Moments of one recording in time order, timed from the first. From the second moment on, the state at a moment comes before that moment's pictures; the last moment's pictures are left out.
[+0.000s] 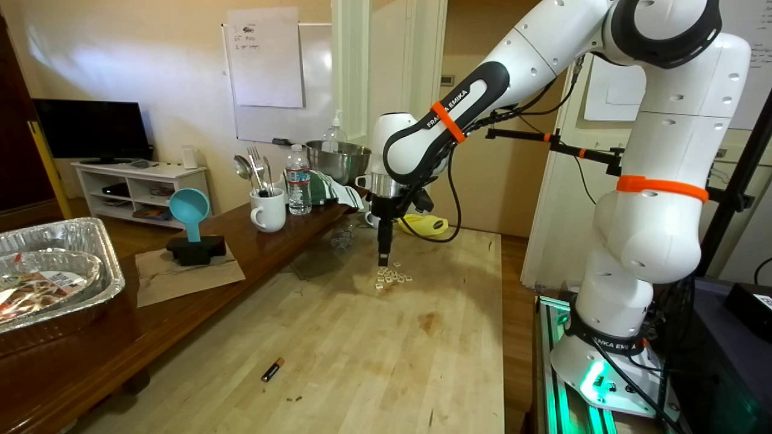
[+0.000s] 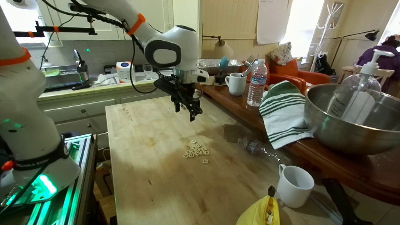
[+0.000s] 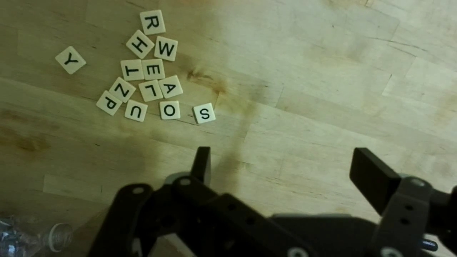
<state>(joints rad) 0.01 -0.03 -0.04 -2.43 0.12 2.41 -0.53</state>
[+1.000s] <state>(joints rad) -0.02 0.13 -0.03 -2.44 0.09 2.64 -0.73</state>
